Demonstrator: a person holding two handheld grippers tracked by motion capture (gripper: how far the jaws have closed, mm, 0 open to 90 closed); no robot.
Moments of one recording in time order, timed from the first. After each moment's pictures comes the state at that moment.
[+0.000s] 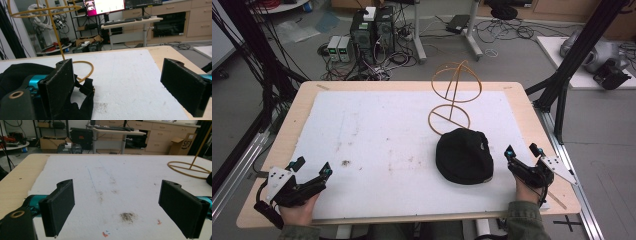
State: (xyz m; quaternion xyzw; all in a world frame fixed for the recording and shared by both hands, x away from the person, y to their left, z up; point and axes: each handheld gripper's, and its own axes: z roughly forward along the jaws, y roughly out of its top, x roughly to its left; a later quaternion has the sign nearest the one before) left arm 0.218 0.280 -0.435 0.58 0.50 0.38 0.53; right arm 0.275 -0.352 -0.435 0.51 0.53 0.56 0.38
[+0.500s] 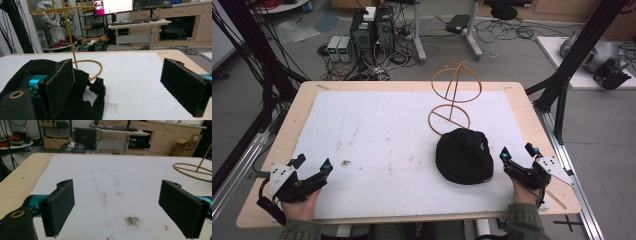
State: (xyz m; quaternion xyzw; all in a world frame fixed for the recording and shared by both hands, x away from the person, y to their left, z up) left arm 0.229 0.278 -0.436 0.57 0.50 0.38 0.53; right arm 0.269 -0.343 -0.430 0.48 0.55 0.56 0.38
